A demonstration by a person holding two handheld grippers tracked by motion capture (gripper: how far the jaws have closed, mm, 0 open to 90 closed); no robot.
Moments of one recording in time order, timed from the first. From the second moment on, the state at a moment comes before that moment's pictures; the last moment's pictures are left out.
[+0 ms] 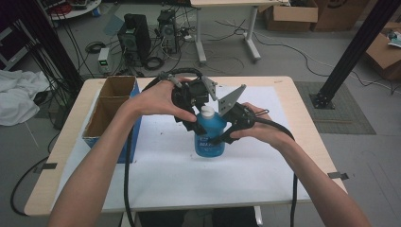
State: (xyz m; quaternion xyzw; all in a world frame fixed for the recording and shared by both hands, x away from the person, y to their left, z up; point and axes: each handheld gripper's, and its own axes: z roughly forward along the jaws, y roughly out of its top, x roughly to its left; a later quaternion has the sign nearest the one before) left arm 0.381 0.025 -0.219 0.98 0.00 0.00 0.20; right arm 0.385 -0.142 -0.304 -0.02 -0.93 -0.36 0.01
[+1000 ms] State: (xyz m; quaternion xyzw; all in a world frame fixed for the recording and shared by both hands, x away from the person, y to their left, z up) left arm 0.377 0.015 -0.232 0.98 -0.01 0.01 0.20; right arm 0.382 -0.139 -0.304 -0.02 -0.93 -0.36 0.01
